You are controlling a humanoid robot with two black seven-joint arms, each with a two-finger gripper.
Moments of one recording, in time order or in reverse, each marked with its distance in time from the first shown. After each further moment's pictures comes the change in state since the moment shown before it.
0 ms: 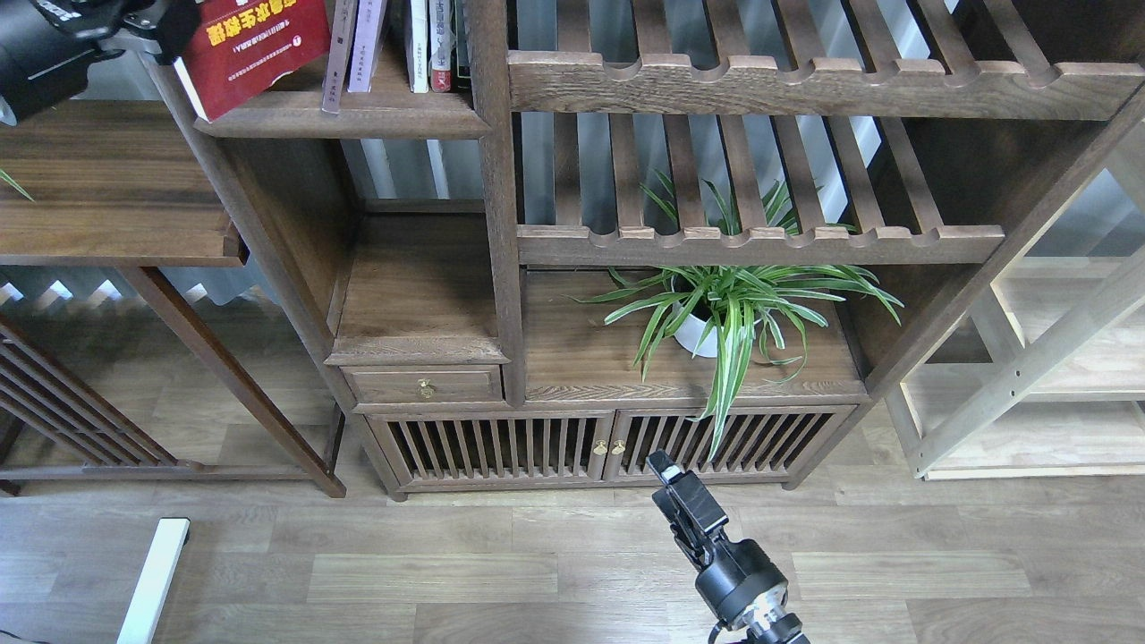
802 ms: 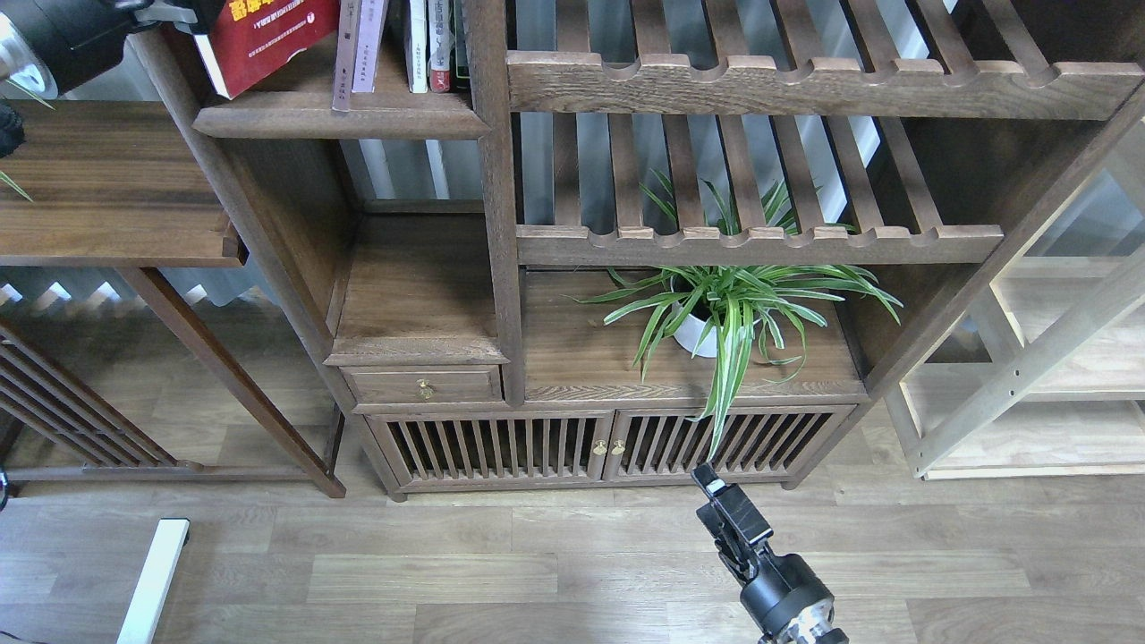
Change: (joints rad) left arm -0.071 -0.040 0.061 0.047 0.025 0.133 0.000; right arm -0.036 -0.110 0.002 0.007 0.073 0.000 -0.001
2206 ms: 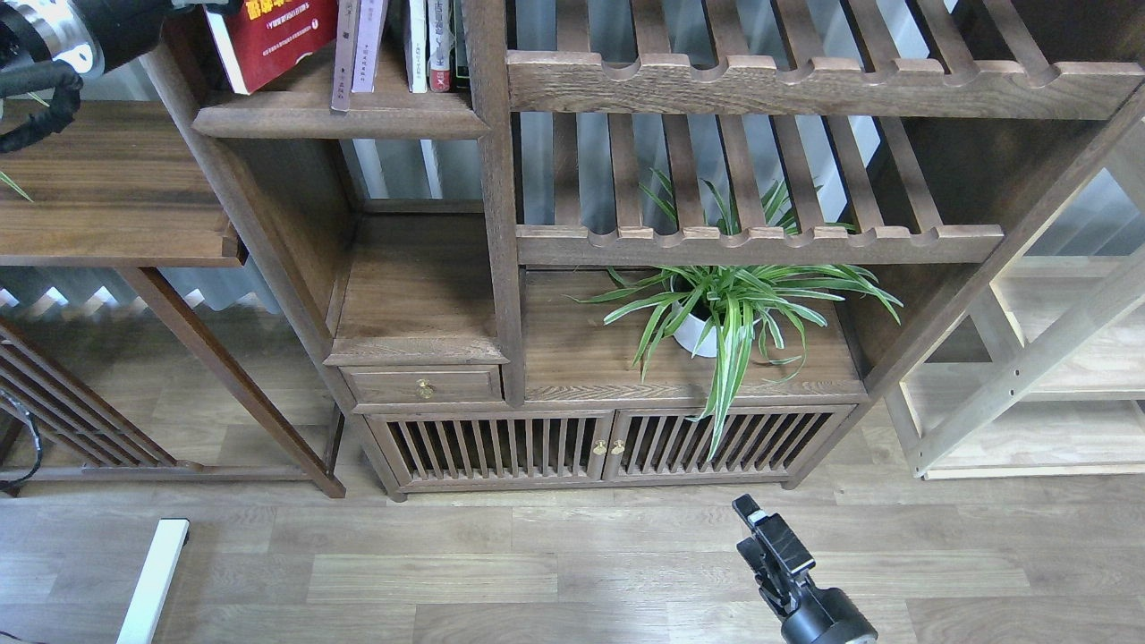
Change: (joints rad) left arm -0.152 -0.055 0.120 0.185 0.001 0.110 0.000; right arm -0.070 -0.063 0.005 0.003 0.069 0.000 0.001
